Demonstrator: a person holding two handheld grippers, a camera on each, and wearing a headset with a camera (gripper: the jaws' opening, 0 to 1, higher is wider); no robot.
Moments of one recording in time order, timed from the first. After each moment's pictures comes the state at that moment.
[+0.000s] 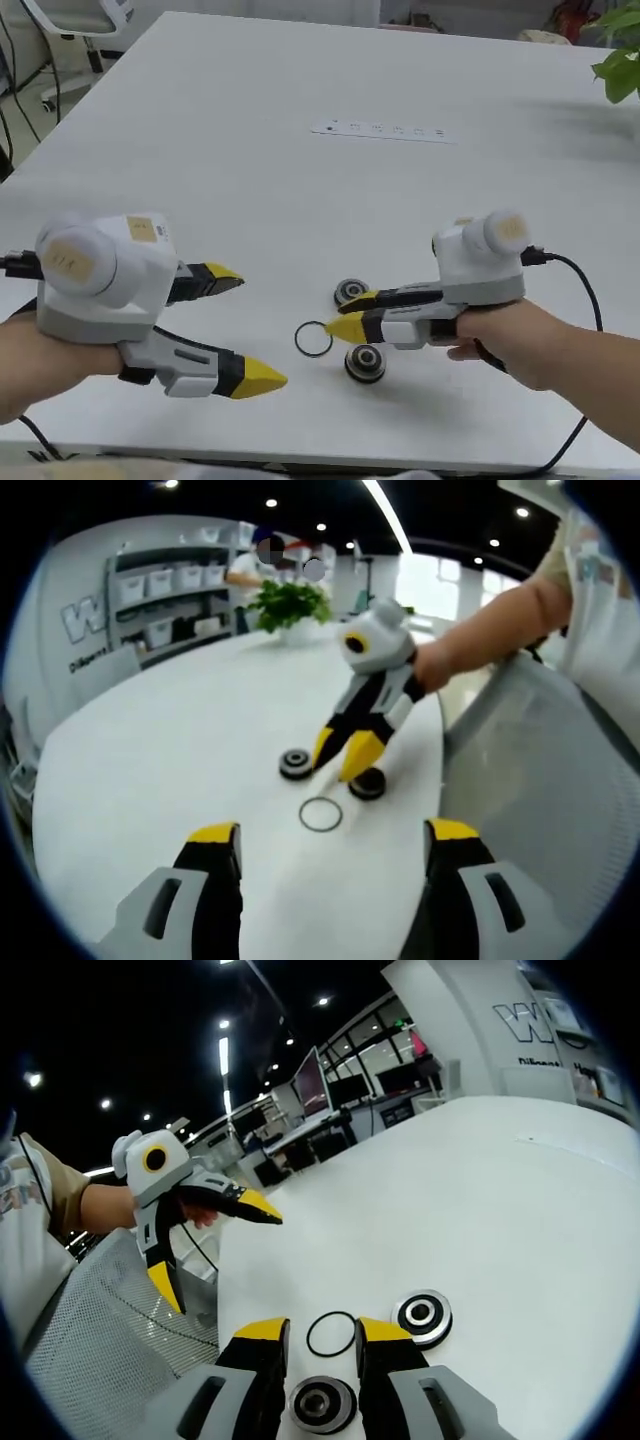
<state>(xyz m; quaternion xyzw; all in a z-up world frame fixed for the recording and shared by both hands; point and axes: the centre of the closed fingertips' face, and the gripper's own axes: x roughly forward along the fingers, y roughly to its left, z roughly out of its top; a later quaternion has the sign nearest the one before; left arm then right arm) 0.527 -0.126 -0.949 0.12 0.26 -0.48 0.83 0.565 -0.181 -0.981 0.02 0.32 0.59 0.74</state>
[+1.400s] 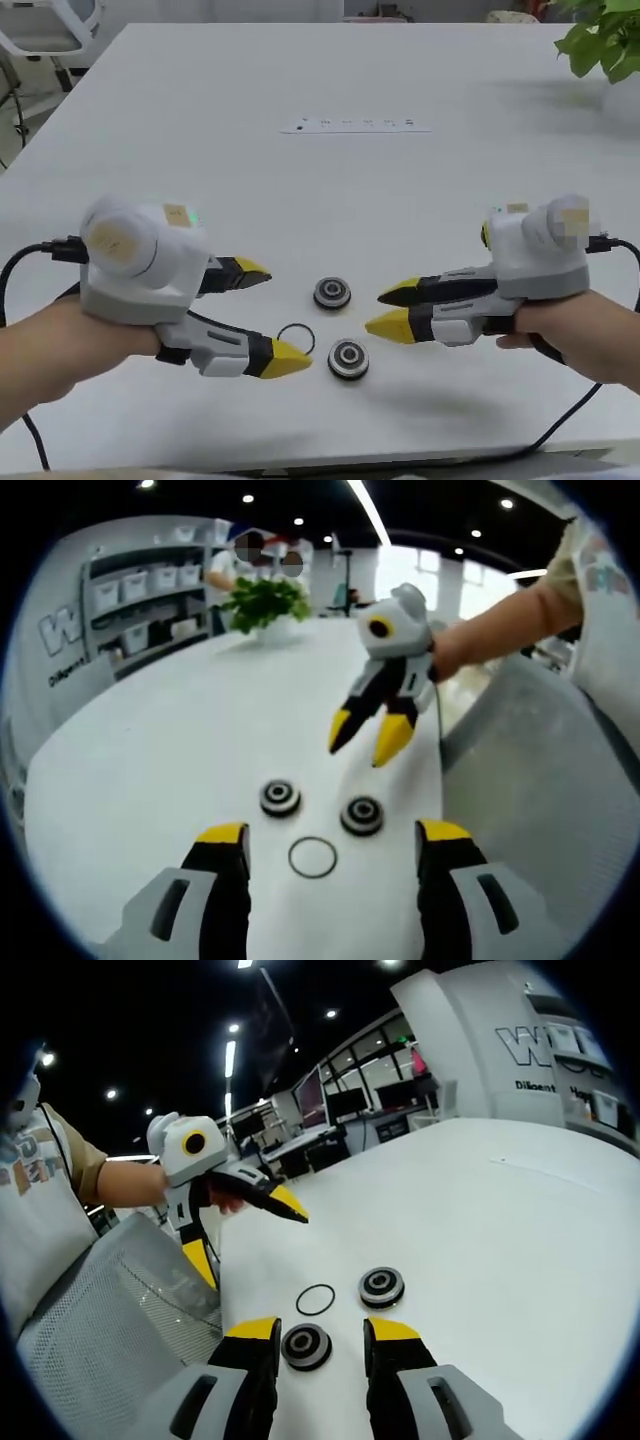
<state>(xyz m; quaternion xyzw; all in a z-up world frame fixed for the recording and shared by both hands) 0.545 -0.173 -0.946 0.14 0.26 -0.51 0.80 0.553 -0.239 -0.964 0.00 0.29 0.58 0.76</state>
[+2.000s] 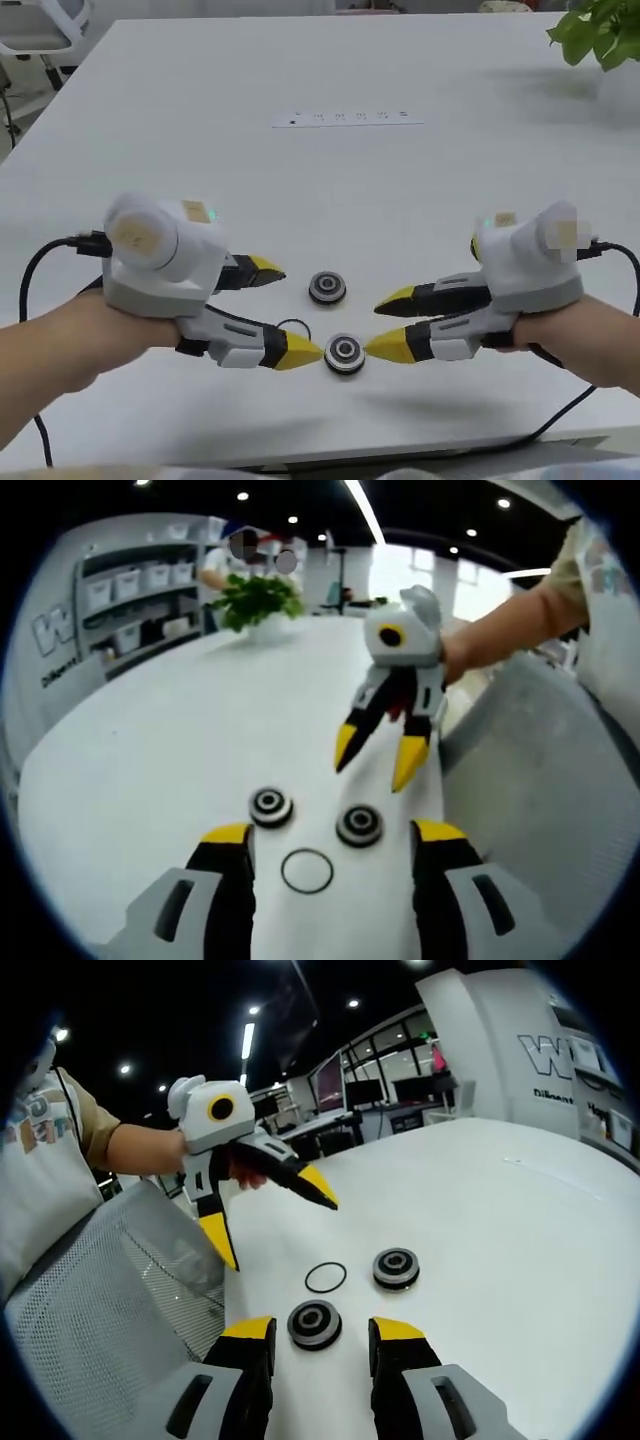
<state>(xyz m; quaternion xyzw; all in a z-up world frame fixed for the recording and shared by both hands) 0.550 -0.190 -0.955 0.14 0.26 -0.53 0.79 0.541 -0.243 -0.984 -0.04 0.29 0.61 0.74</state>
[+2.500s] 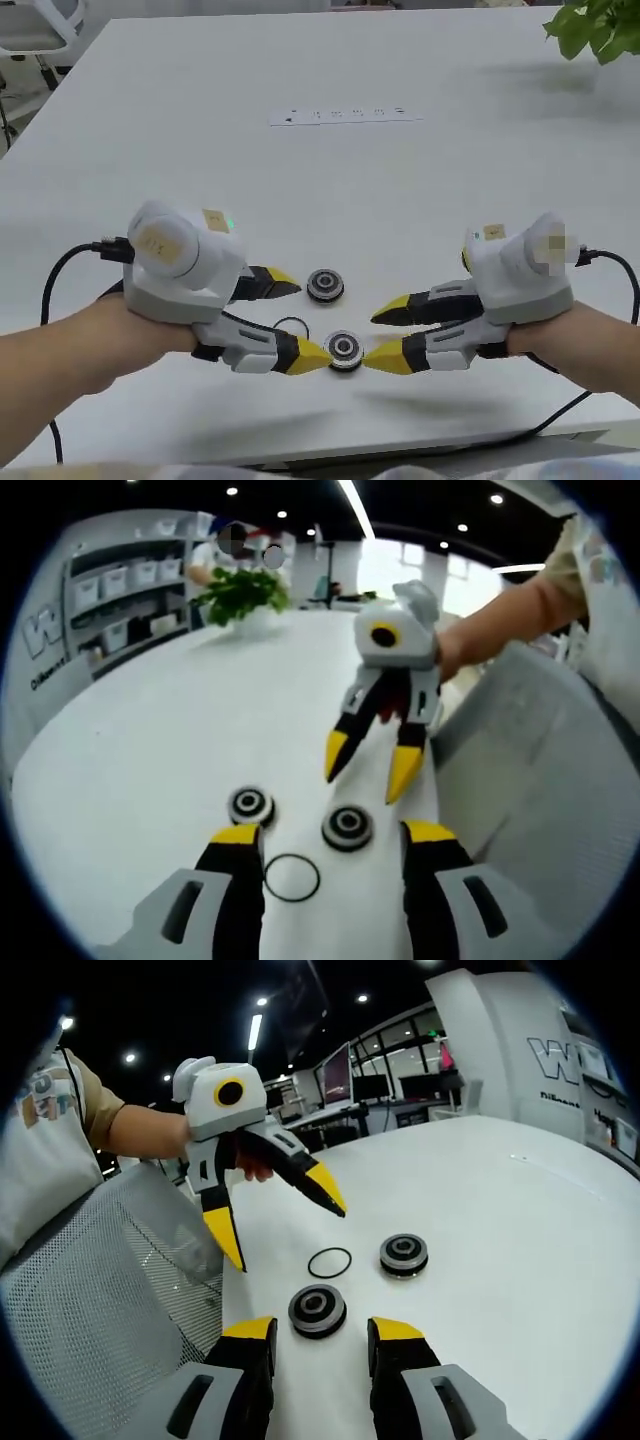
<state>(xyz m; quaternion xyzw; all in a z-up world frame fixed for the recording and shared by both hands) 0.544 -0.202 -0.969 0.14 0.27 -0.55 0.78 0.535 -0.244 -0.999 -0.06 0.29 0.61 0.74</state>
